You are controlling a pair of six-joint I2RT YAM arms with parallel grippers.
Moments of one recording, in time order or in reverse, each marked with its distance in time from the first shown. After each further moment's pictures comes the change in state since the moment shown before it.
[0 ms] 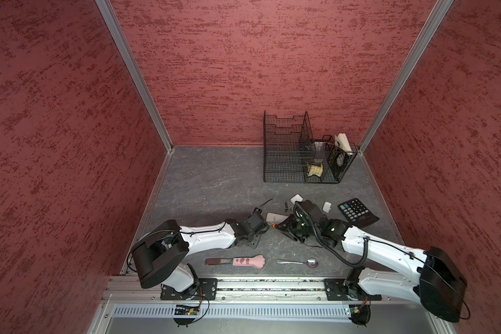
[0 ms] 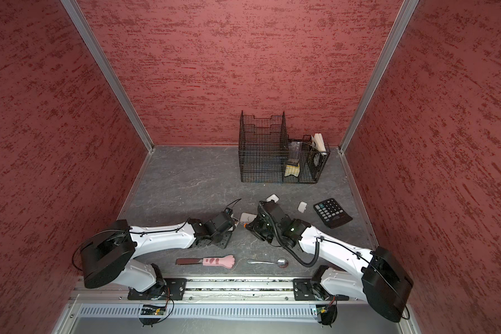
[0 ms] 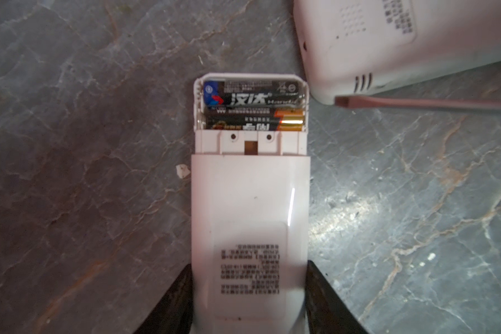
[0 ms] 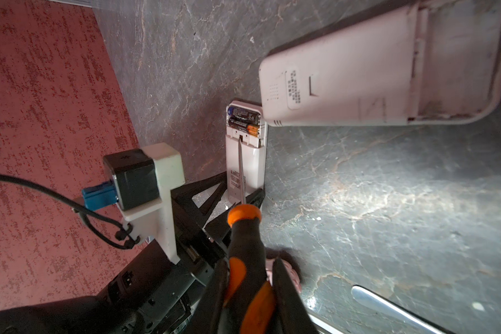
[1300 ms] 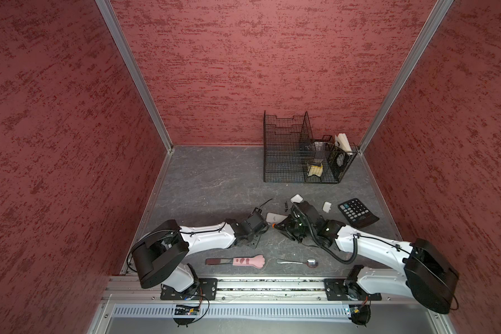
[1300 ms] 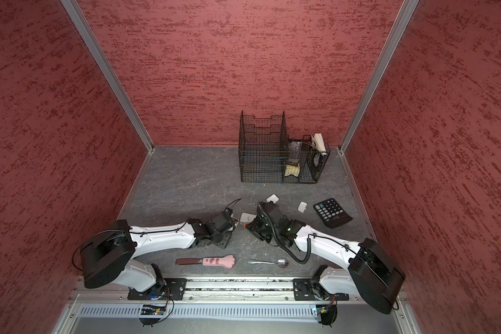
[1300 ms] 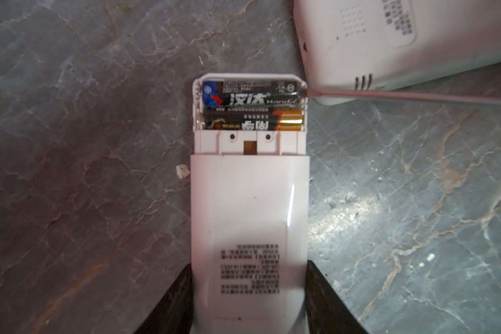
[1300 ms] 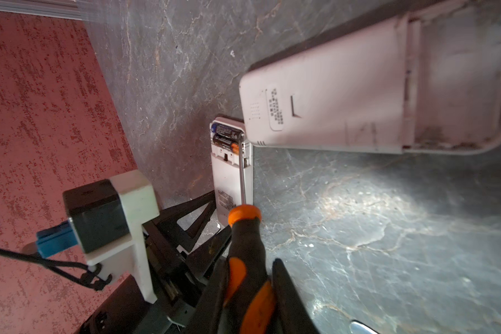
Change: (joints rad) left arm 0.000 0.000 -0.001 0.003 0.003 0.000; right arm -0.020 0.076 -0.053 0.127 0.002 0.016
